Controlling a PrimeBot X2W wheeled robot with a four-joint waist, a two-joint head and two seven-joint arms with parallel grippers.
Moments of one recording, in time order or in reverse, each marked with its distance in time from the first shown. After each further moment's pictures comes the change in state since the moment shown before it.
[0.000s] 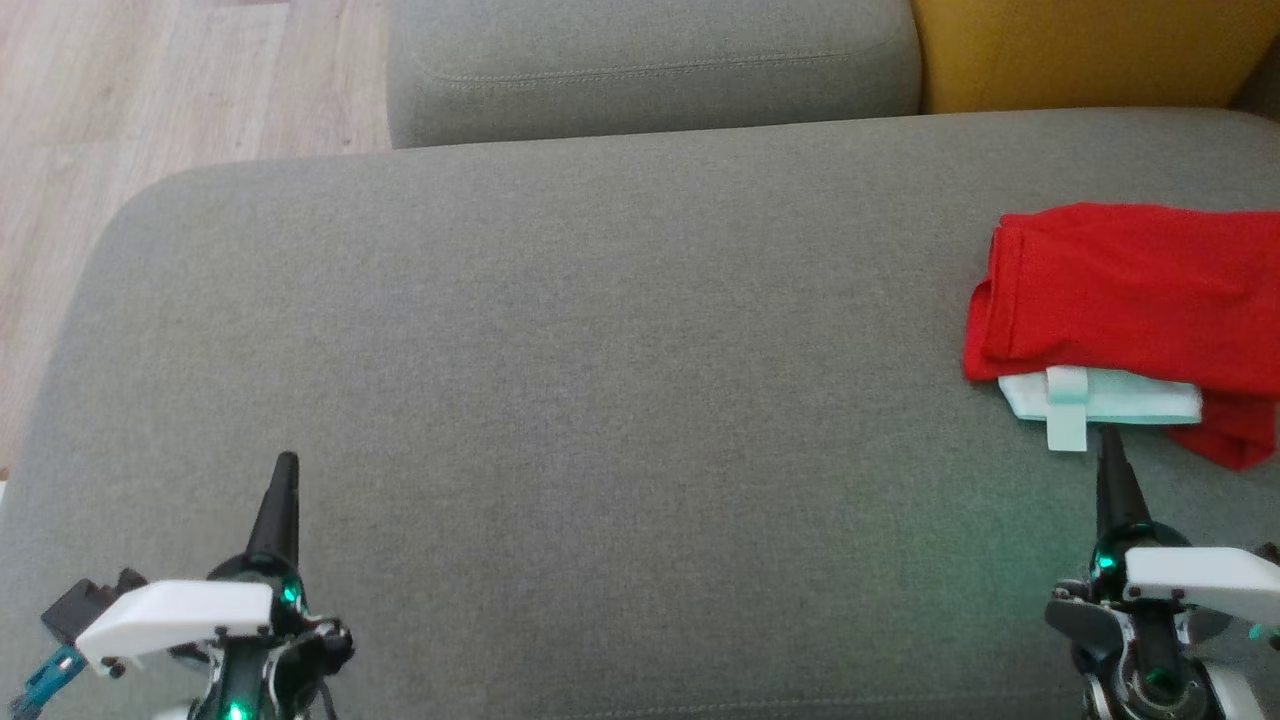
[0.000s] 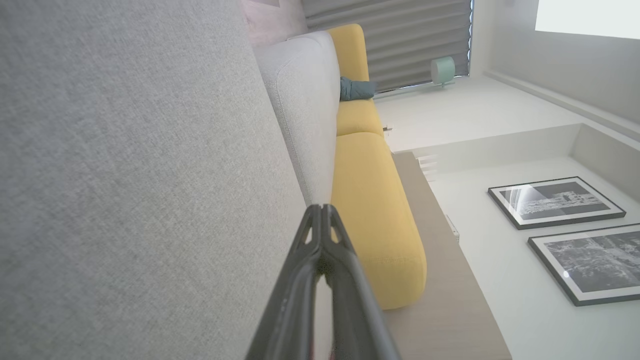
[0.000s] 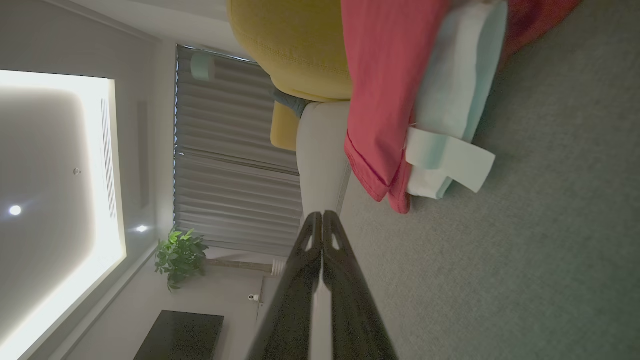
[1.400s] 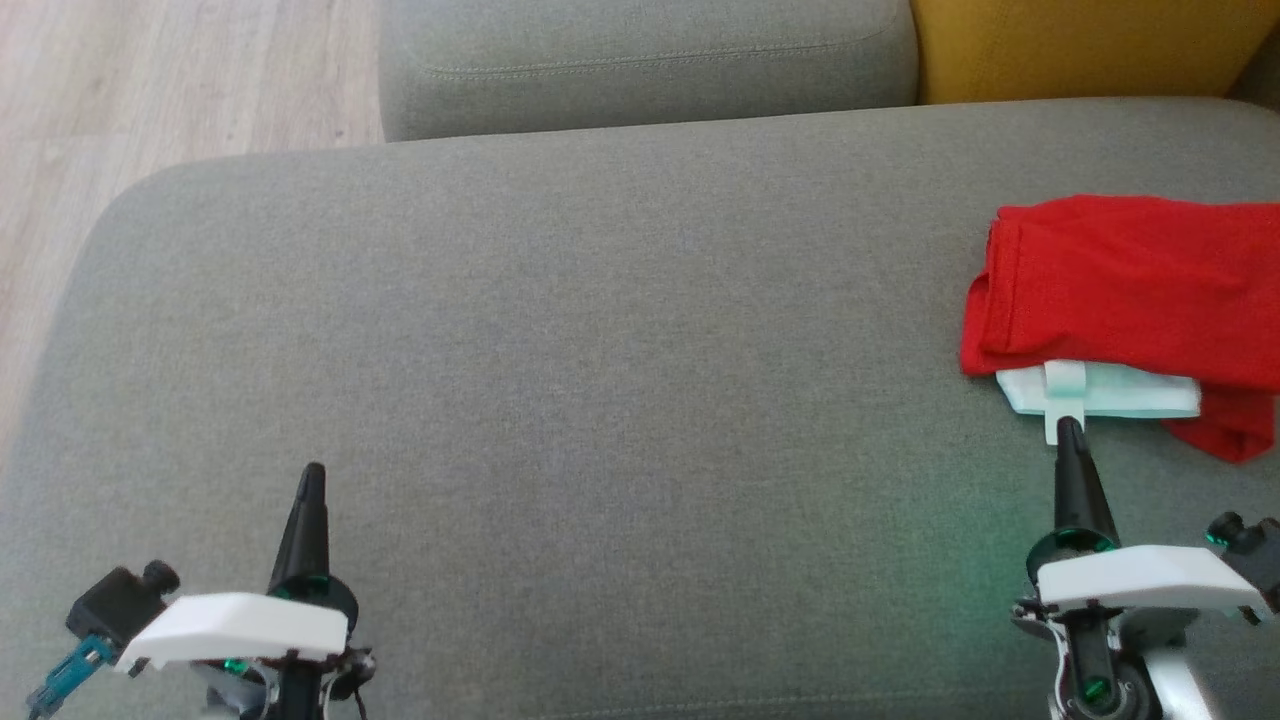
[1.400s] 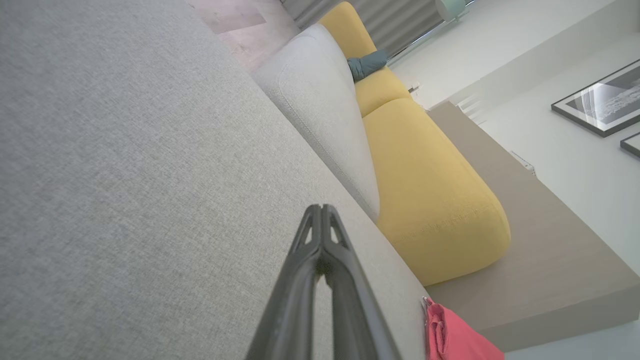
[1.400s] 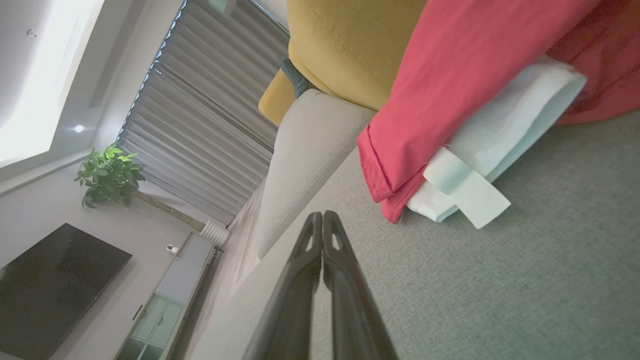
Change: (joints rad) left arm 0.046 -0.001 -0.066 -0.047 0.412 0.012 -0.119; right arm 0.005 0.004 0.075 -0.001 -0.461 0.000 -0.119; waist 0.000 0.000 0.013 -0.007
